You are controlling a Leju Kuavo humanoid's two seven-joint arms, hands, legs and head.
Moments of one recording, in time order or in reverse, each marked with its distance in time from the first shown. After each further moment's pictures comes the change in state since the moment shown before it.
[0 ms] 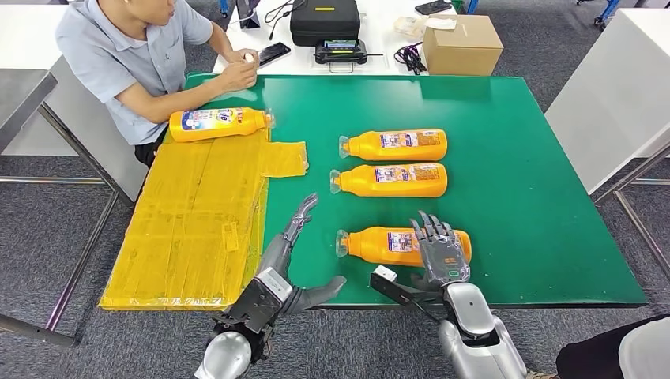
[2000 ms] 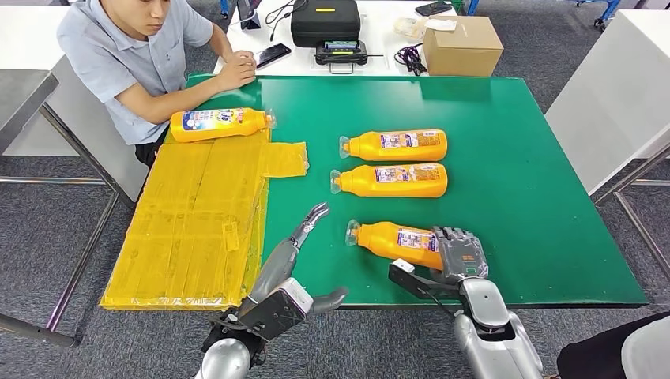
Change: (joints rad) left arm 0.031 0.008 -0.005 -0.075 -0.209 -0.062 0.092; right arm -0.025 -0.067 -0.012 0.029 0.009 0.127 0.120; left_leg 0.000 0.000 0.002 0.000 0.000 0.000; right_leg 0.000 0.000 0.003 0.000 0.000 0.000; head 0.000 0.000
